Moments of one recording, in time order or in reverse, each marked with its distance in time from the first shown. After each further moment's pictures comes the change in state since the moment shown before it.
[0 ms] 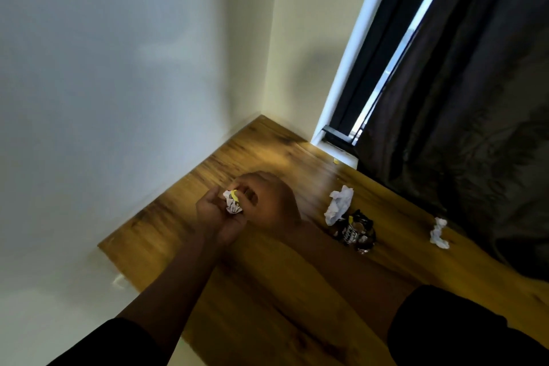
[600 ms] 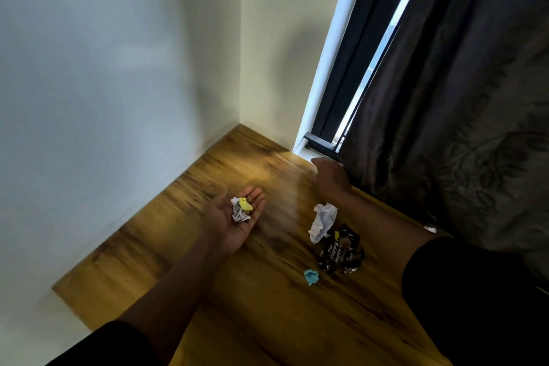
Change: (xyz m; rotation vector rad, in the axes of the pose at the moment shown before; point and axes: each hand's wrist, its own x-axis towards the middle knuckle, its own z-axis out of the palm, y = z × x) left_hand 0.049 -0.032 0.042 0.086 -0.059 -0.074; right_hand 0.040 0.195 -0.075 -0.357 -0.171 0.520
